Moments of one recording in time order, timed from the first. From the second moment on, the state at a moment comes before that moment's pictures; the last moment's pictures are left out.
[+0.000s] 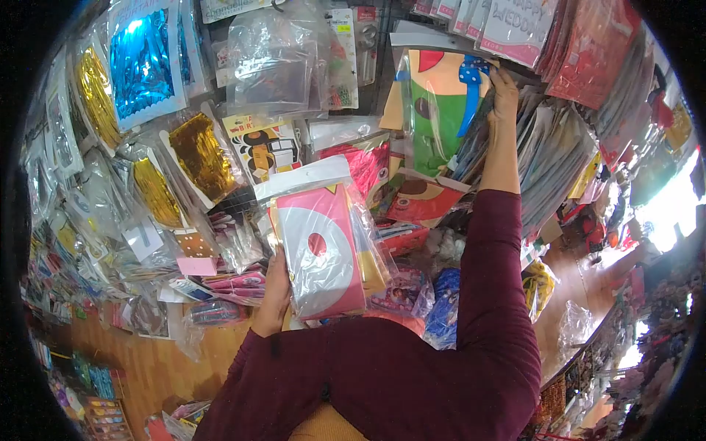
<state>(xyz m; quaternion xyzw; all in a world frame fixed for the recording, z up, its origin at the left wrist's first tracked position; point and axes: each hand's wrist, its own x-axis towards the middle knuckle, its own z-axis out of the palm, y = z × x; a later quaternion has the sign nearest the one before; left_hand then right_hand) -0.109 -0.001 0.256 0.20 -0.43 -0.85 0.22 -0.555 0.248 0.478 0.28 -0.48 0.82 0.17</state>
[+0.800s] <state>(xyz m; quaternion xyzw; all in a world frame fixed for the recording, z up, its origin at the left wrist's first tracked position) -0.129 0.002 0.244 0.18 -0.44 -0.86 0.20 -0.534 0.240 0.516 0.21 -0.55 0.79 0.20</state>
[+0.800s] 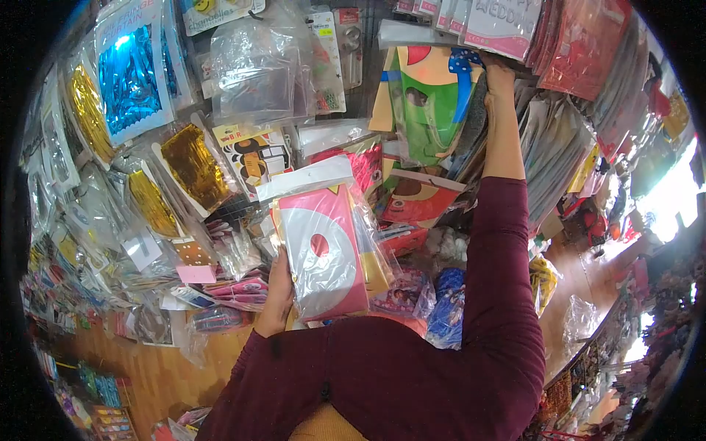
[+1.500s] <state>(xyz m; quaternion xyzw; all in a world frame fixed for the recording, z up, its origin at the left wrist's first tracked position) -0.133 0.004 0.243 0.20 -0.47 -0.83 0.23 -0.423 0.240 0.427 0.25 -0.78 0.48 0.31</state>
